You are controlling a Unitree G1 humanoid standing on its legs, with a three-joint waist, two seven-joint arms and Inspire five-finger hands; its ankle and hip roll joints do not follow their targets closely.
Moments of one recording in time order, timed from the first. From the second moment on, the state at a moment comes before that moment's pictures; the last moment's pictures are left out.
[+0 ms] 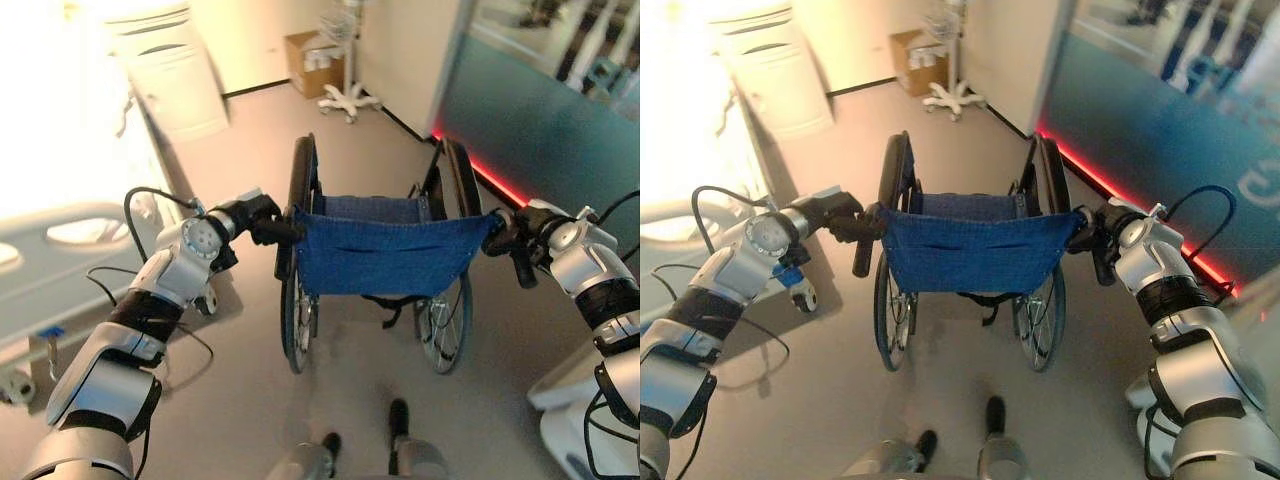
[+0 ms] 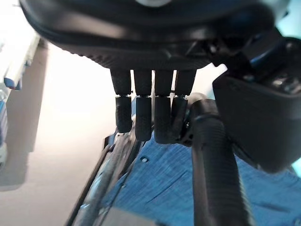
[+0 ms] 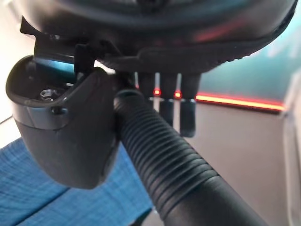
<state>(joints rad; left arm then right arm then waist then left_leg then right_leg) -0.80 0.67 -0.42 0.46 0.26 0.24 -0.33 -0.89 -0.82 0.49 0.71 -0.27 0.51 0.35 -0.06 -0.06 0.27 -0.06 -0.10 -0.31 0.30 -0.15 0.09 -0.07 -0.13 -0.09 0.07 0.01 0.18</state>
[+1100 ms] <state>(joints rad) -0.64 0.64 -0.45 0.42 0.23 0.22 -0.33 -0.74 -0.79 0.53 0.77 -0.31 0.45 0.34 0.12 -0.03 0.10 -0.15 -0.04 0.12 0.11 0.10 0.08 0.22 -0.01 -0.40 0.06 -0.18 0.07</state>
